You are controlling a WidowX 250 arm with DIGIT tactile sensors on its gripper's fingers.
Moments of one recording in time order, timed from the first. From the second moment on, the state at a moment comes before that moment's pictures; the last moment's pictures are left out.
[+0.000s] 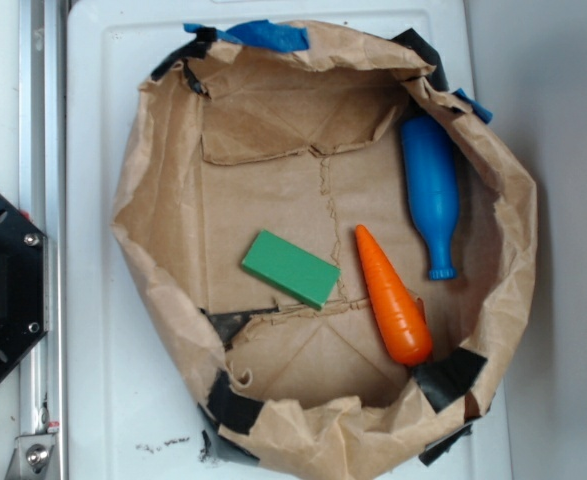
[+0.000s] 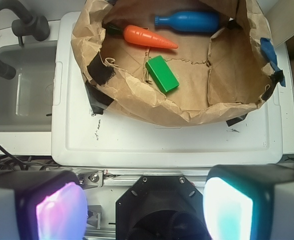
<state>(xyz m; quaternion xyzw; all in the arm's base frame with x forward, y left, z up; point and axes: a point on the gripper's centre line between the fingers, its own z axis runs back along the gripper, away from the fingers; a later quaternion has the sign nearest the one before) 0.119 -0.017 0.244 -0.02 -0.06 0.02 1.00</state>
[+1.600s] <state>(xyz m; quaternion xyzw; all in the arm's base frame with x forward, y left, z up) 0.249 0.026 0.152 -0.12 0.03 -0.16 0.98</state>
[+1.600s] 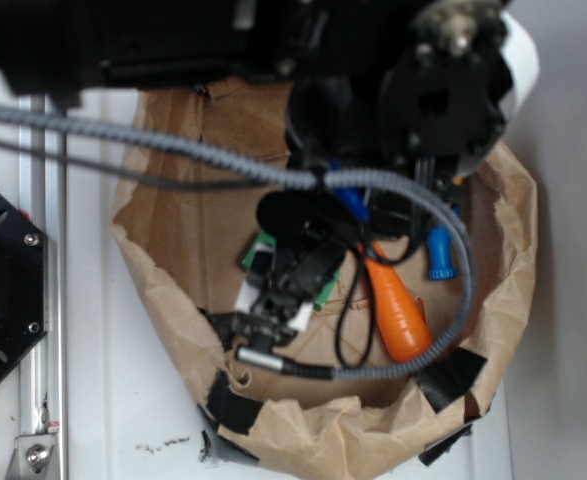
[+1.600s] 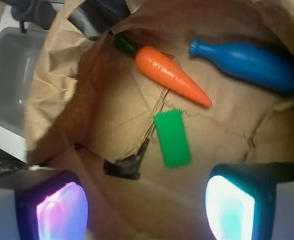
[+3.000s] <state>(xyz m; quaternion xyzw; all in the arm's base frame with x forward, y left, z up) 0.247 0.035 0.069 -0.10 -0.06 -0.20 0.97</state>
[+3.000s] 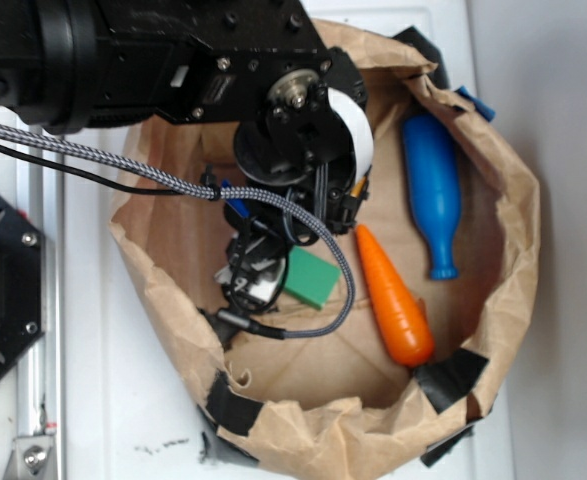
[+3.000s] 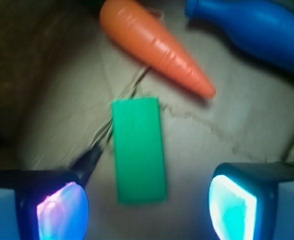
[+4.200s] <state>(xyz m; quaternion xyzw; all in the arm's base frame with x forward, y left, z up) 0.258 0.032 0.031 -0.05 -0.04 -0.20 0.98</state>
